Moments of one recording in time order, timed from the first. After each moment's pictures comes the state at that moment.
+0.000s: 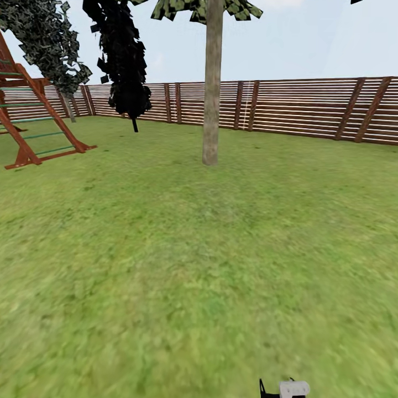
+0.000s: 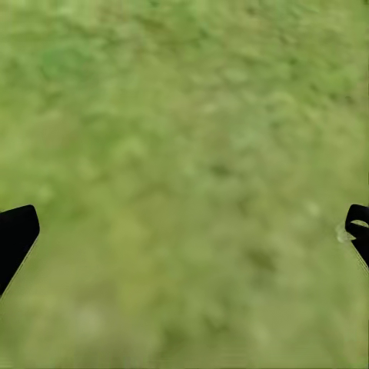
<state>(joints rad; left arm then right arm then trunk) -0.27 0.13 0.74 -0.10 -0.46 -0.63 0.02 -0.36 0.00 0.11 -0.03 0.04 -0.70 -0.19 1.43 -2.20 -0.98</state>
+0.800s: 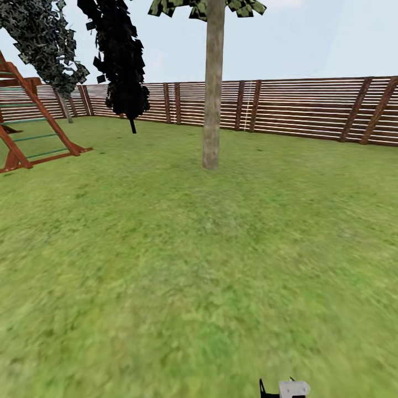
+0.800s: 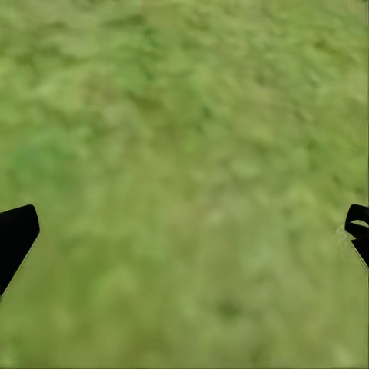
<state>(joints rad) -0.27 0.13 0.74 -0.10 -0.46 -0.63 0.02 -0.36 0.00 0.11 -0.03 0.04 -0.70 -0.19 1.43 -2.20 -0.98</state>
